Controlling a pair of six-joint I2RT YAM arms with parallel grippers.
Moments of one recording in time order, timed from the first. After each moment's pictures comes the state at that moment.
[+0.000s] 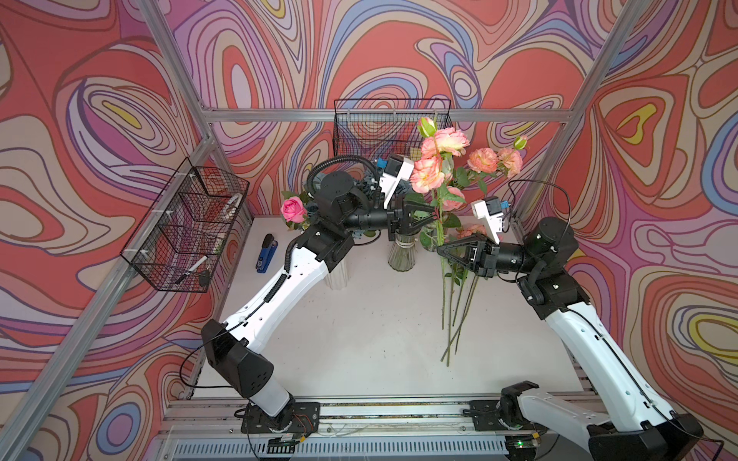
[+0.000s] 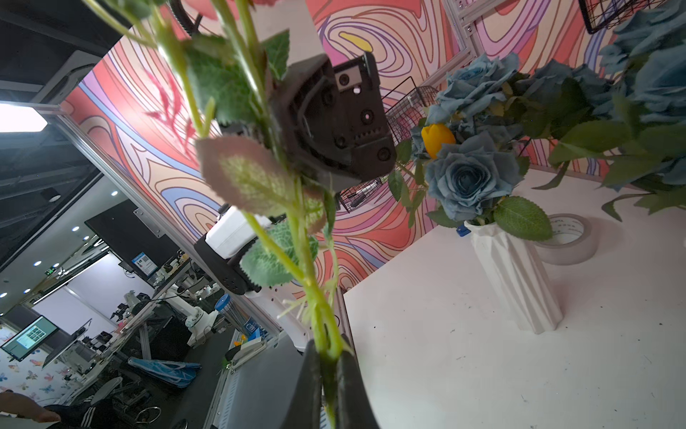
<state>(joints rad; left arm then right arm) -0.62 1.61 1.74 0.12 1.01 -0.52 0.24 1.08 1.17 -0.01 -1.16 0.64</state>
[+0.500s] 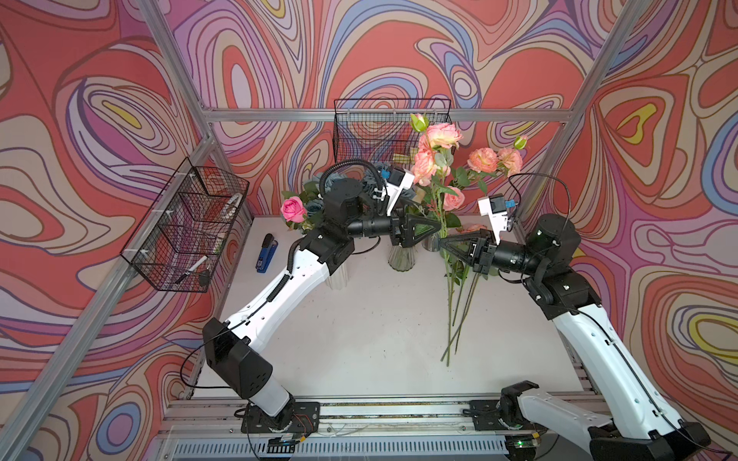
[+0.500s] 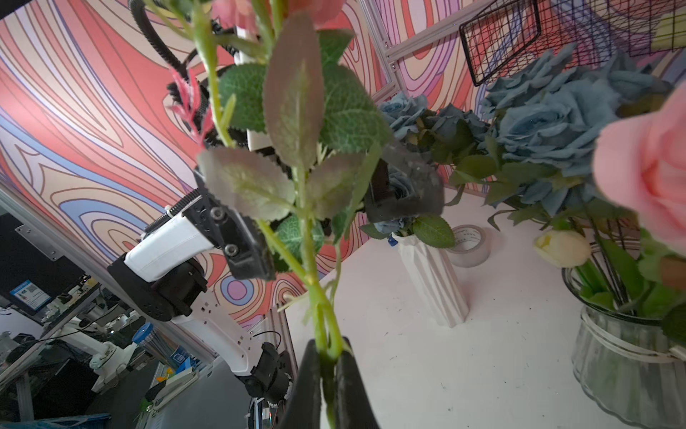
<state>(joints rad) -0.61 1.60 1.67 -0.05 0.85 -0.37 0.25 1.07 1.24 -0.25 -0.93 0.41</state>
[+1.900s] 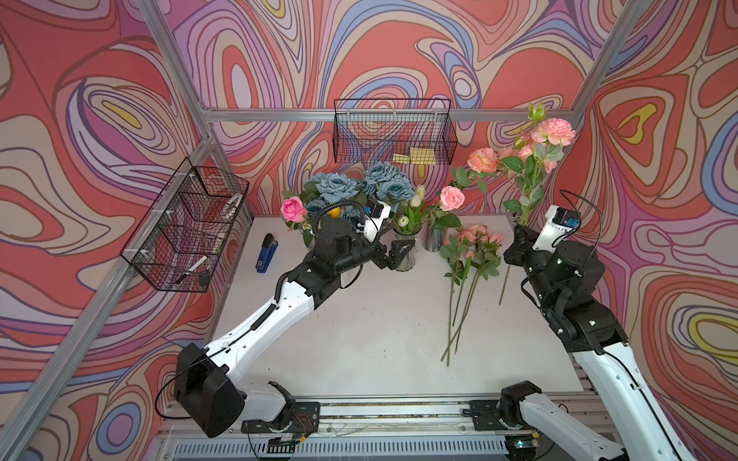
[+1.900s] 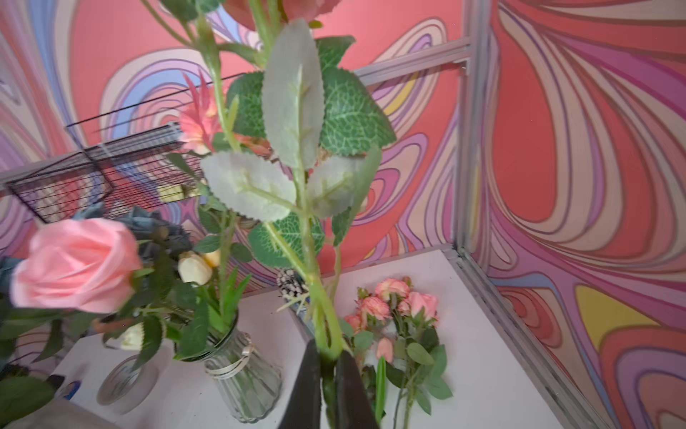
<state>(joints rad) -0.62 1.36 1.23 0.04 0.35 -0.16 0.25 0.86 1.13 -0.39 0.39 0.25</state>
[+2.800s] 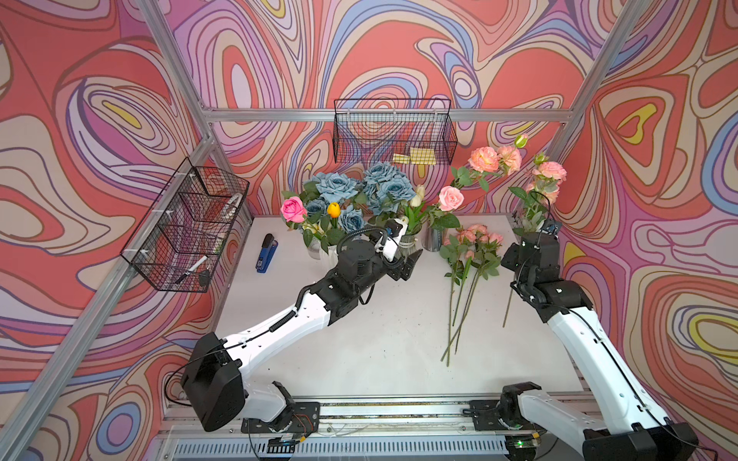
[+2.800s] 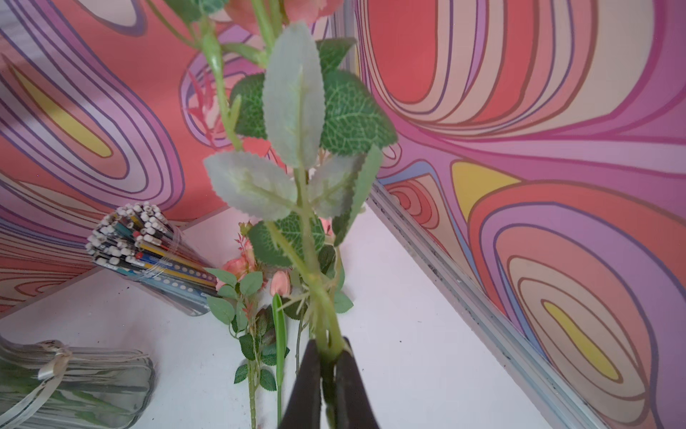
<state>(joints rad) -0.78 1.40 1.10 0.21 -0.04 0.00 0.08 1.09 1.07 -0.53 0.47 0.39</state>
